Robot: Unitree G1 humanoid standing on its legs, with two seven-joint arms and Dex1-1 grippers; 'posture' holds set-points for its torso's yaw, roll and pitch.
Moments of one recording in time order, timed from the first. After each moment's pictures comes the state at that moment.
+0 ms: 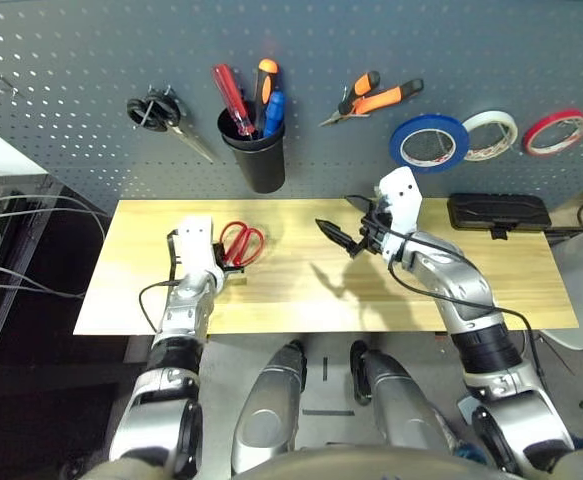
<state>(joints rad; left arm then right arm) -0.25 0.25 0.23 0.40 -0.09 0.20 -0.04 -0.41 -0.17 0.17 0.02 0.20 0.41 0.58</state>
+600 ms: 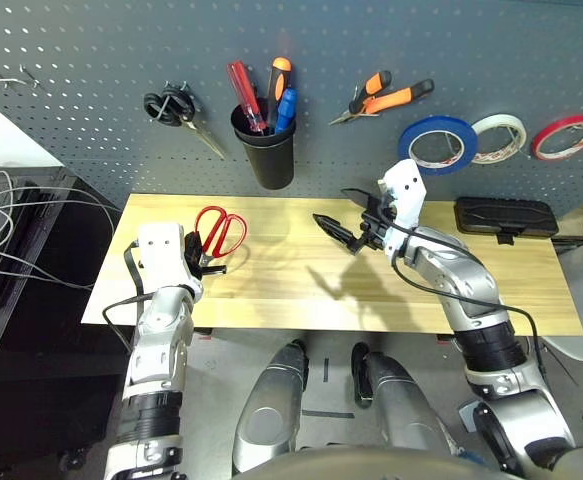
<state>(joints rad) -0.06 0.23 0.23 0.04 -0.10 0.21 -0.04 -0.42 -0.17 0.16 -0.03 0.24 0.44 0.60</state>
